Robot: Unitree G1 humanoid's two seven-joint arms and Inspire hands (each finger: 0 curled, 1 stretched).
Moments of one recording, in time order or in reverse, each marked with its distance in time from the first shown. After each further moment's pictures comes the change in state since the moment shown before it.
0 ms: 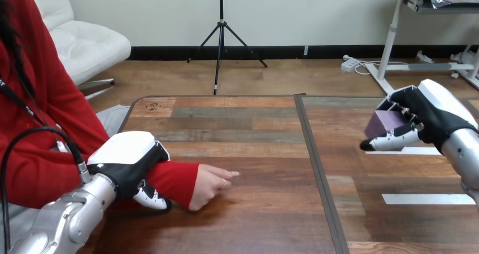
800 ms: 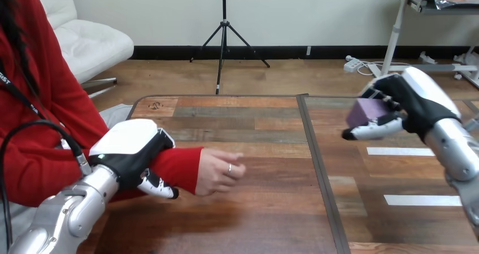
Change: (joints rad) left arm 0.004 -0.009 0.029 -0.065 -0.038 0.000 0.001; right arm 0.000 0.046 0.000 -0.119 0.019 0.047 0.019
